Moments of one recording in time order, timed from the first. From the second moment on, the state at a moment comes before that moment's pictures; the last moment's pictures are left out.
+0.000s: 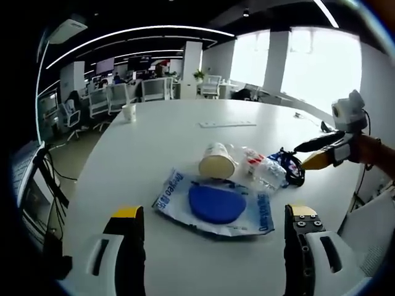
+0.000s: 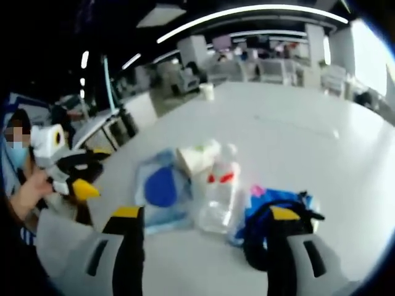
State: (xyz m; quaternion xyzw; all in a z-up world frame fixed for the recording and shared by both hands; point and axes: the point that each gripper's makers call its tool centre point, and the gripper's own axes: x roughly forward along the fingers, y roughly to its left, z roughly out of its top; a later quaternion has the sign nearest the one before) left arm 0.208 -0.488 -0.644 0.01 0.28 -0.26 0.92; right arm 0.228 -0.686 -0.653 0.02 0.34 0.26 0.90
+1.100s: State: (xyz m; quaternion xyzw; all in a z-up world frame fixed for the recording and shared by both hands) left arm 0.216 -0.481 -0.657 0.01 0.29 -0.26 0.92; right arm 0.274 -0.671 -0.686 0.02 0.40 0.24 0.89
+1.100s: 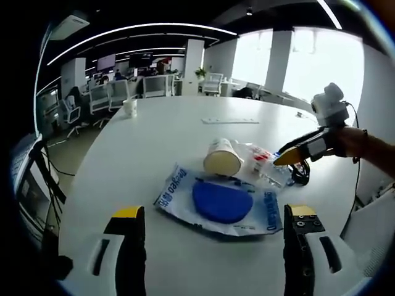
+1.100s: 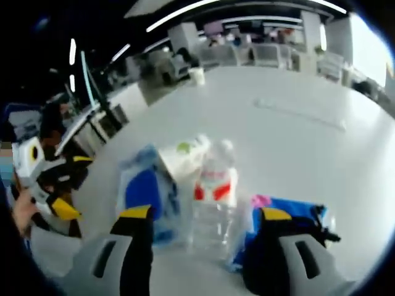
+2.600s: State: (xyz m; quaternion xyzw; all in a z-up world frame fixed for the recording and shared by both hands) left arm 0.216 -0.488 -0.672 -0.01 0.30 -0.28 0.91; right arm 0.326 -0.652 -0.732 -0.03 0.50 0.17 0.85
